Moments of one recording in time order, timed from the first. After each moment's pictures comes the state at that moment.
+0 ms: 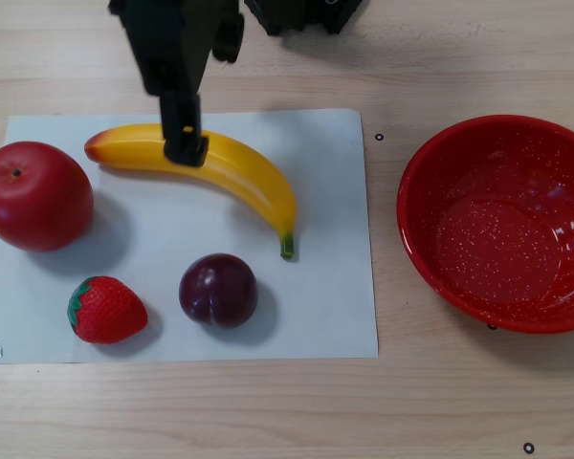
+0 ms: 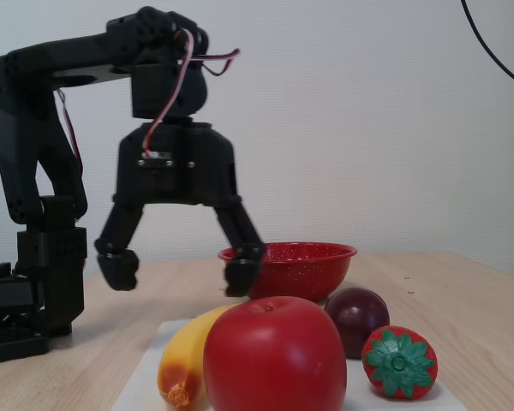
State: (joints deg) arm -20.6 104.9 95.4 89.0 3.4
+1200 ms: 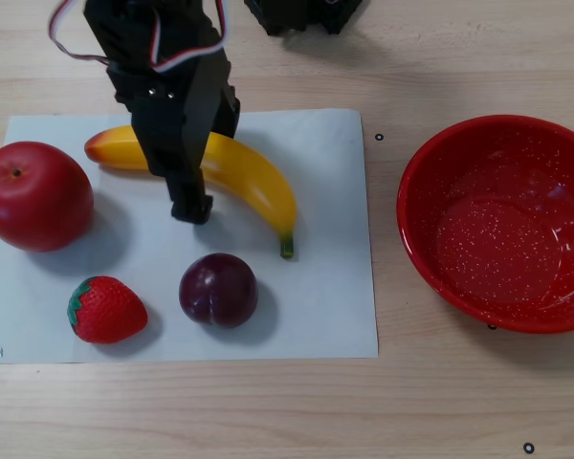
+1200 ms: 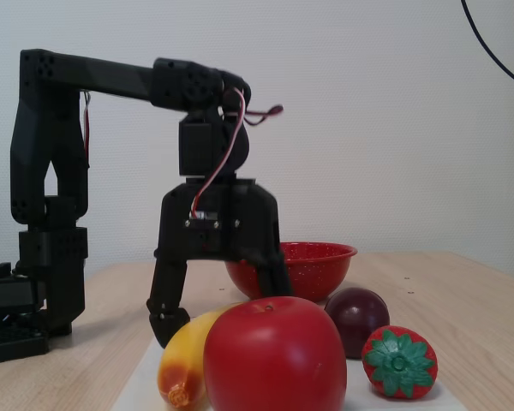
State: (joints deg) arm -18.1 90.1 96.7 74.4 0.2
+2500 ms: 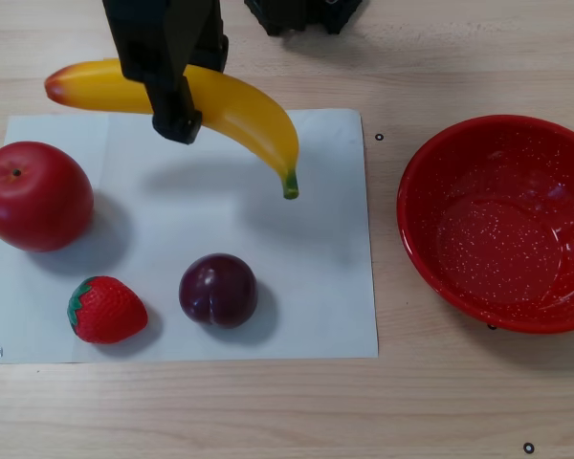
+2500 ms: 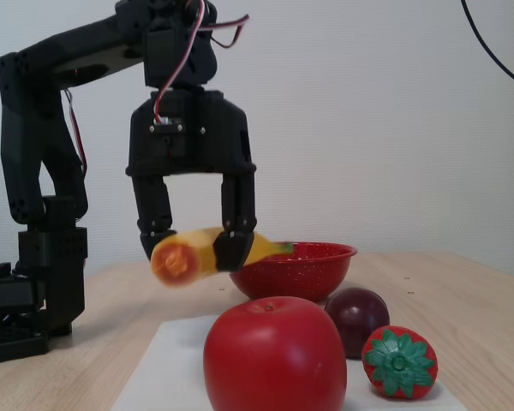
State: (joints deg) arm -18.5 103.9 82.4 108.2 -2.5
